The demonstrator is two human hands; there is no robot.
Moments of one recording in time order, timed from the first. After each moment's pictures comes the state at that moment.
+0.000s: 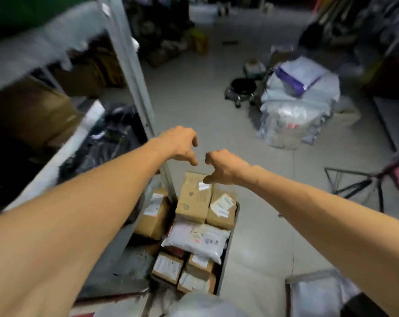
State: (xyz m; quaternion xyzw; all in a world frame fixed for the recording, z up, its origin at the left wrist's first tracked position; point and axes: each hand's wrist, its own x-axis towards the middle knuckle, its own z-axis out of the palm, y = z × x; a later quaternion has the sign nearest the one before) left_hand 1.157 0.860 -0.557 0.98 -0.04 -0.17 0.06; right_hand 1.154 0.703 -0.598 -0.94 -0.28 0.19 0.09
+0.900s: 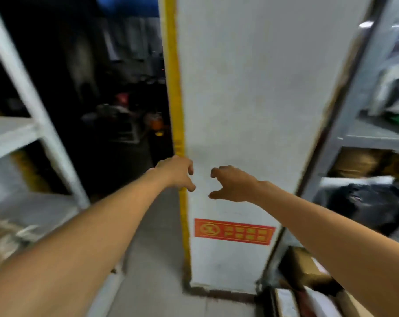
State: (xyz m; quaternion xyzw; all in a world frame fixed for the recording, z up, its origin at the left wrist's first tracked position) left_hand 0.434 0.858 -0.394 0.78 0.62 0.02 0.11; right_hand 0.617 0.827 -0.401 -0.54 -0.84 0.07 0.02
